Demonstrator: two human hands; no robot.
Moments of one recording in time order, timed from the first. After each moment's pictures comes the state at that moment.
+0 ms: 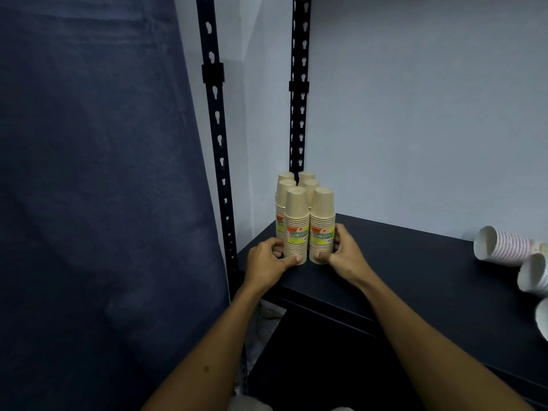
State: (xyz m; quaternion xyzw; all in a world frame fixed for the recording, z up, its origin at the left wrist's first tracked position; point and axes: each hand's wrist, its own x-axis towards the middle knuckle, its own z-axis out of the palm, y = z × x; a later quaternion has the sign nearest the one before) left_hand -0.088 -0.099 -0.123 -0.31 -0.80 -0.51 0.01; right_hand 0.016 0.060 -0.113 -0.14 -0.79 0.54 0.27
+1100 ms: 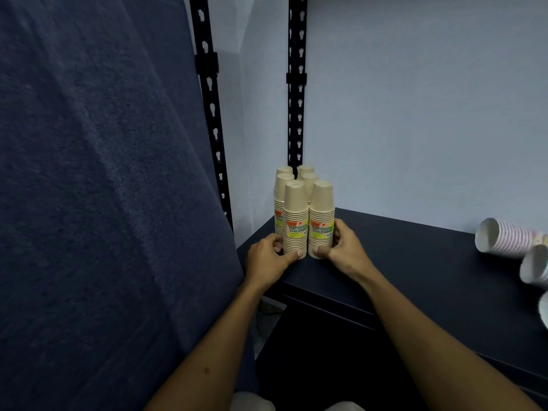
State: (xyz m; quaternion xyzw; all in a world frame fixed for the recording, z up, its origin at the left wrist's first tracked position) left_hand -0.085 -0.097 -0.126 -0.32 -0.81 -0.49 0.03; right_hand 0.017 0.059 -0.113 -0.15 -0.79 0.52 0.28
